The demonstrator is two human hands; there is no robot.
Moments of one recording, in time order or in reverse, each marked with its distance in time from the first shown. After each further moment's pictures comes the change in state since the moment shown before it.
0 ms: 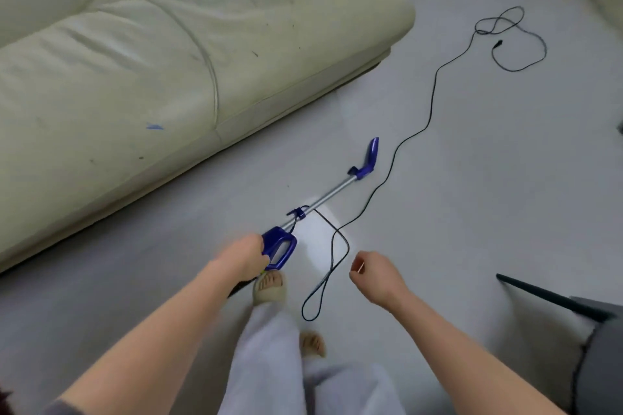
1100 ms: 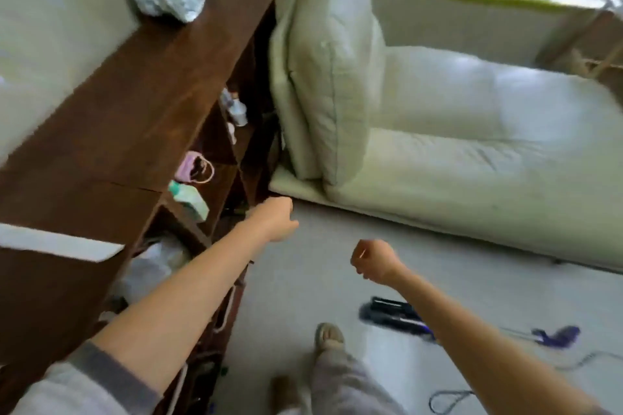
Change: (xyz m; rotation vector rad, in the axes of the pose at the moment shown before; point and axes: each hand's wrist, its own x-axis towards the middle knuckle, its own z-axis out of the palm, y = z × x) left_hand -0.543 -0.465 0.094 -0.530 0.616 -0.501; right_hand -0.394 -0.444 0.288 -0.439 -0.156 -0.760
